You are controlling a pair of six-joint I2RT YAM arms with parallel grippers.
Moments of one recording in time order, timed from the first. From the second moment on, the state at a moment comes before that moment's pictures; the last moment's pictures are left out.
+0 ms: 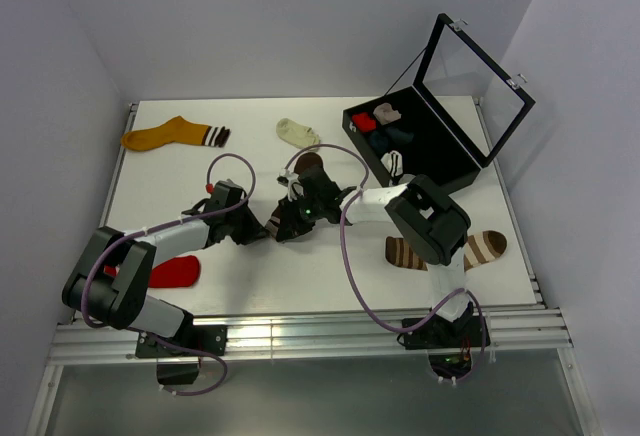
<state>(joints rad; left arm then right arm) -0.42 1.46 0.60 -0.09 0.11 -0.98 0.76 2.00 1.10 0.10 -0.57 0.40</state>
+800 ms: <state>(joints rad) -0.42 1.31 0.61 -0.14 0.08 -0.97 0.69 2.06 1.15 0.06 -0.72 0.54</state>
